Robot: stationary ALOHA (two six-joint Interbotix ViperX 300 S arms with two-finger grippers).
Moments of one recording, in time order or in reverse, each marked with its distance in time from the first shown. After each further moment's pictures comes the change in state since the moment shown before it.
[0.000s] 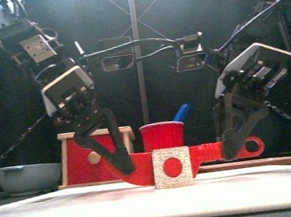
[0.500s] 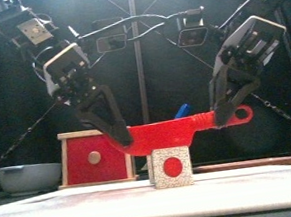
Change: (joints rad) left arm -0.035 -0.101 0.008 0.026 0.044 -0.003; right arm 0.011 -0.147 0.014 -0.011 0.048 0.005
